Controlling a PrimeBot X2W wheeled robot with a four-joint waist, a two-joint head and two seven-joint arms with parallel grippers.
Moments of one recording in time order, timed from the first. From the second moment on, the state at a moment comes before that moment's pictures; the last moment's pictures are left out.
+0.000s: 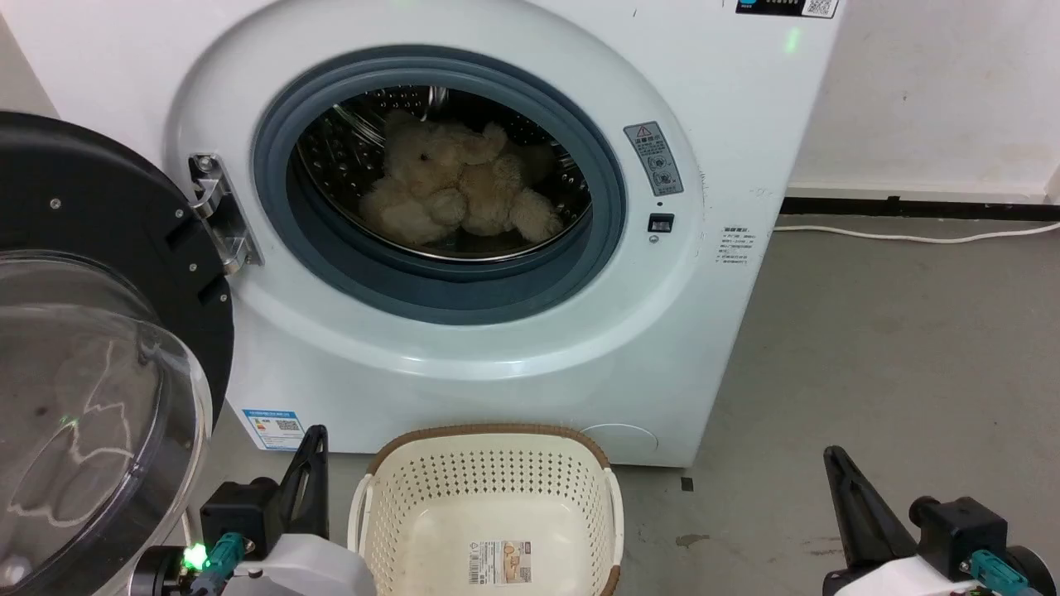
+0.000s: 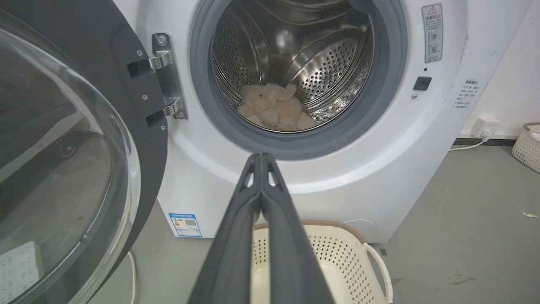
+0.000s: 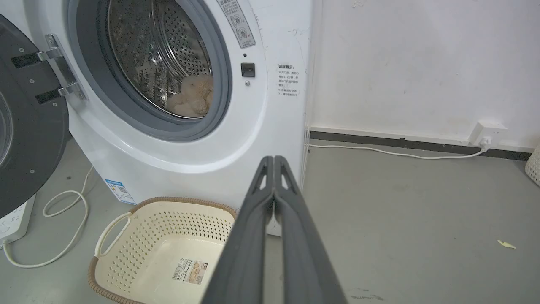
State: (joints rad) left arm 0.02 0.14 -0.09 0.02 -0.15 0.07 -0.06; right arm 0.08 -0.05 -0.01 0.02 0.08 0.13 -0.09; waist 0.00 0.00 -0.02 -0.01
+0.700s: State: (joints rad) left arm 0.02 0.10 -0.05 0.01 -0.08 0.03 -0.03; right arm 0.05 -0.05 0.00 0.01 0.04 0.13 -0.04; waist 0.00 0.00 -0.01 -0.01
